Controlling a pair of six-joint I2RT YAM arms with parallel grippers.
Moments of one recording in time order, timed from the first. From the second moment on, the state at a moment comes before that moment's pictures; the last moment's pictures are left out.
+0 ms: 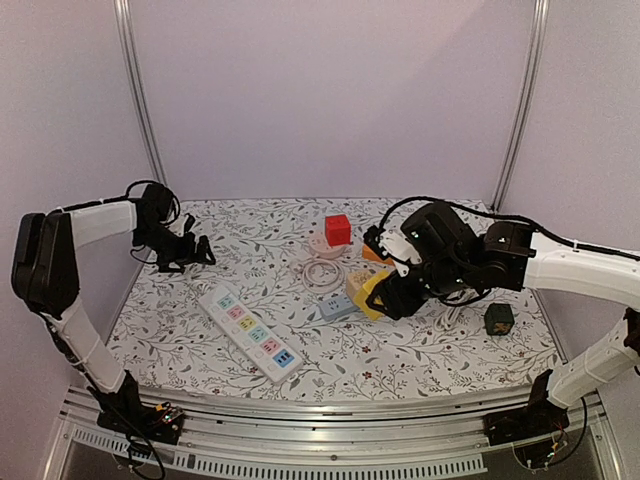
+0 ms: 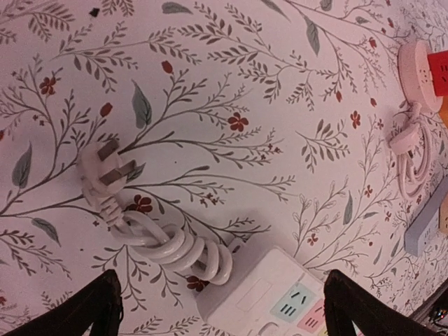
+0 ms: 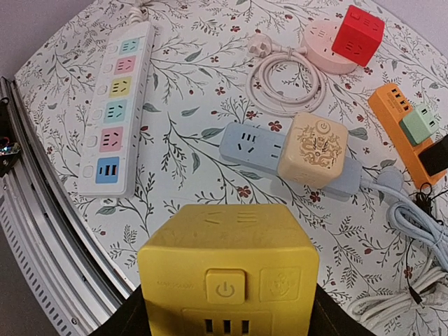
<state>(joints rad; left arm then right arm) -0.06 1.69 1.20 -0.69 0.29 -0.14 1.01 1.38 1.16 -0.63 0.10 0.23</state>
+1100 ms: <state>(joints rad) -0.30 2.10 1.51 -0.62 0.32 0.15 1.01 1.39 1.15 -0.62 0.09 0.23</state>
